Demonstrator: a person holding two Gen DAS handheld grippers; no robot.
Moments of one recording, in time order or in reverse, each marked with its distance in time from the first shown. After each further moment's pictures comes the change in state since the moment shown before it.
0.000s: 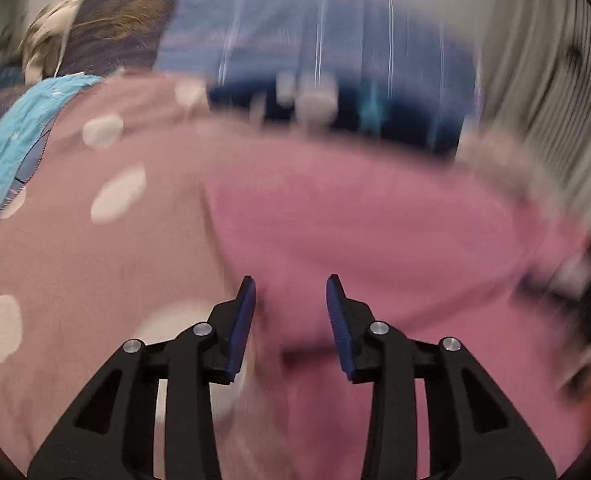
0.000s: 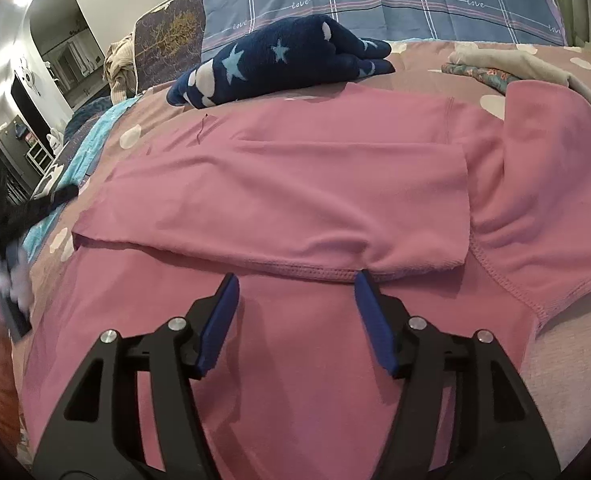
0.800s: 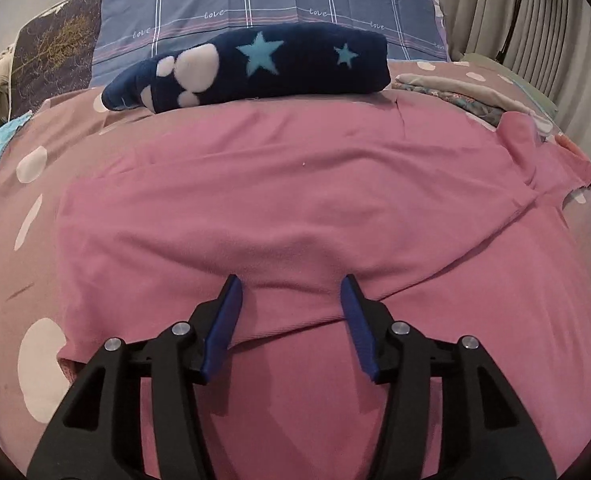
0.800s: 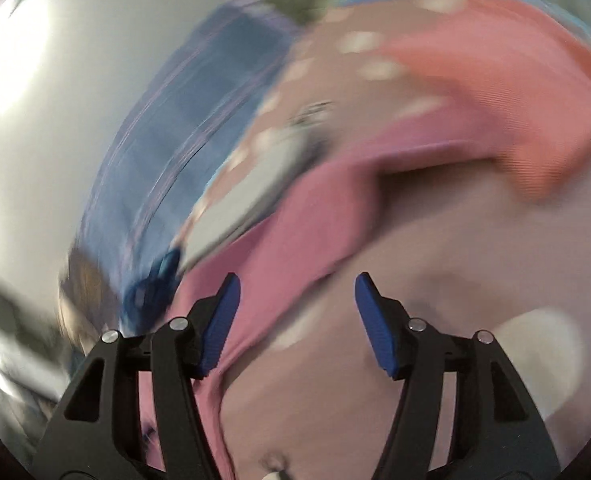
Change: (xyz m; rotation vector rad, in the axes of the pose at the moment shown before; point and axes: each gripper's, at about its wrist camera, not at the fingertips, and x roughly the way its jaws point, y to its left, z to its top) left arm 0.024 -0.108 0.009 0.139 0.004 -0.063; right arm -0.213 -0.259 -0.055 0.893 -0.401 -0.144
